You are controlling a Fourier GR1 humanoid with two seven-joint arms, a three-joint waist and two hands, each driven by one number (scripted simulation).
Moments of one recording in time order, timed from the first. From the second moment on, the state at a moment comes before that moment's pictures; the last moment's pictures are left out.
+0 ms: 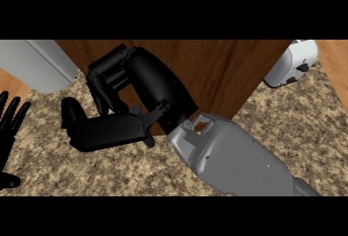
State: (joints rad) left arm 0.02 0.57 0.09 -1.37 0.84 -0.43 -0.36; right arm -0.97 0.00 0.48 -1.53 -0.36 -0.31 0.42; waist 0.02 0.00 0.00
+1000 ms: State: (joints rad) left arm -0.01 0.56 0.15 -1.35 0.82 -0.48 -0.31; right arm -0.95 -0.01 0.36 -1.26 -0.33 -0.04 0.15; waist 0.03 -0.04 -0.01
